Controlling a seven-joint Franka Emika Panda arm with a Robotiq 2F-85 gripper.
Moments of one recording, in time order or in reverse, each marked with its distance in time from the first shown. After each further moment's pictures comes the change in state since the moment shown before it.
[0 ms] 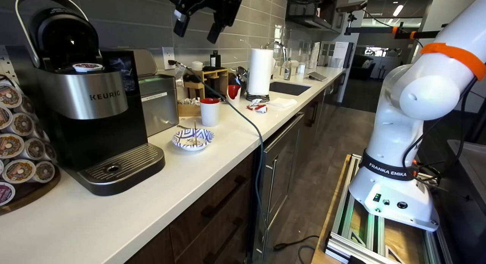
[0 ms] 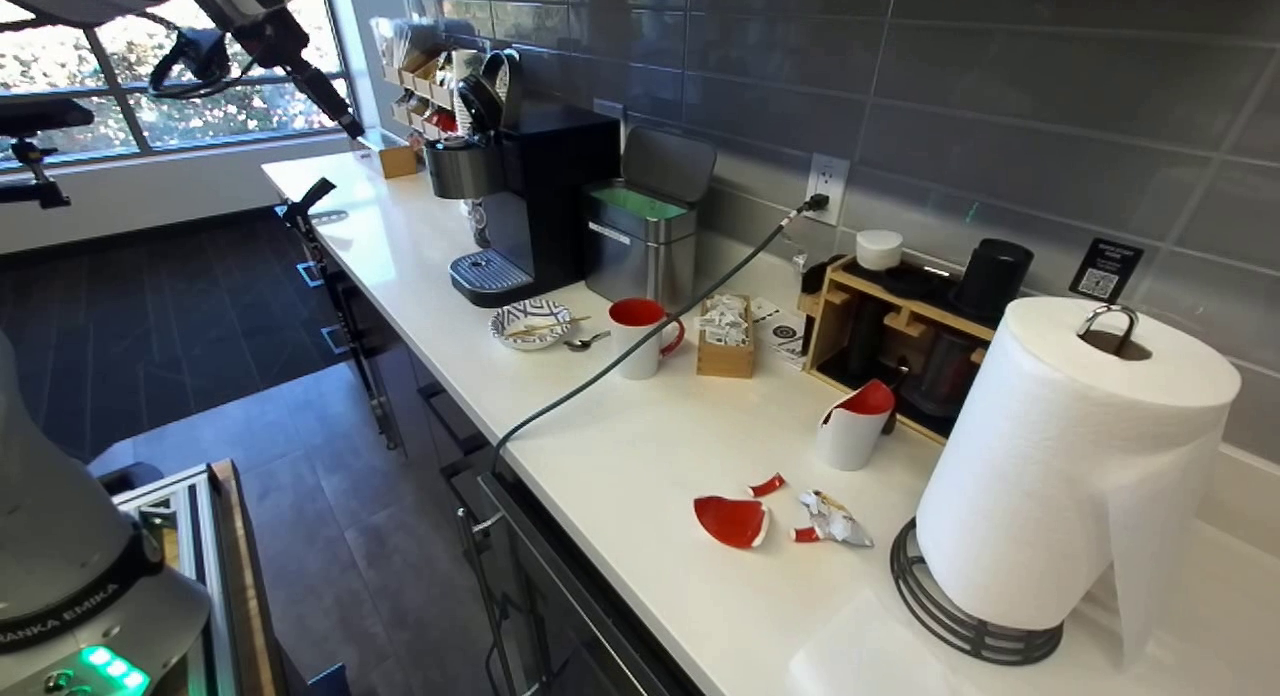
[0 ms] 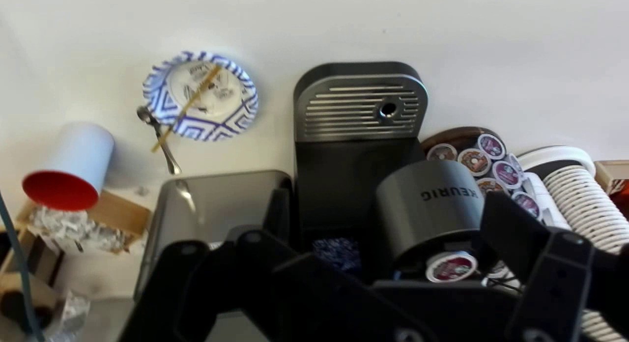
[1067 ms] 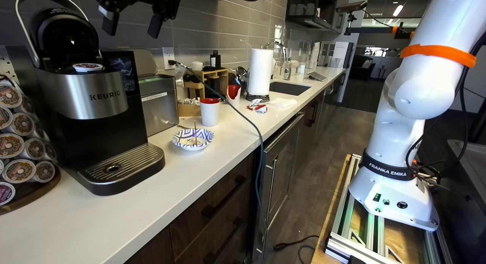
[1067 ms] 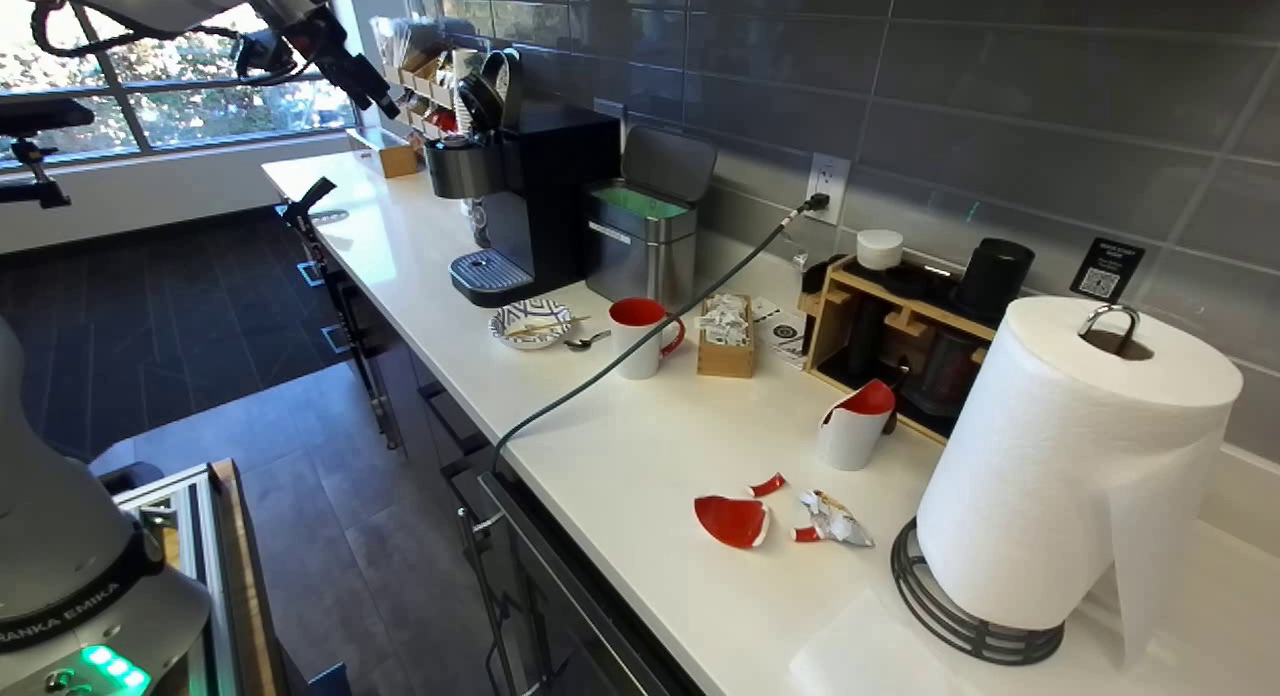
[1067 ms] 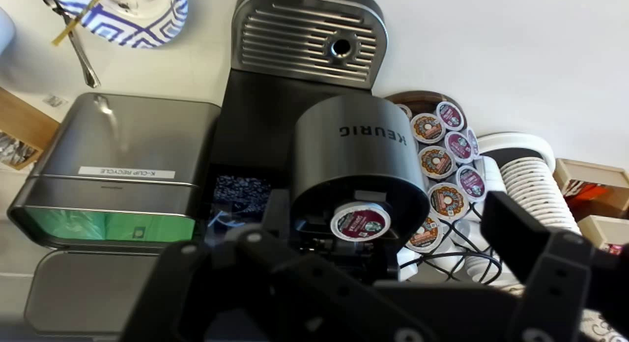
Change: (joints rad) arm -0.075 0.369 0.158 0.301 -0.327 0.045 0.105
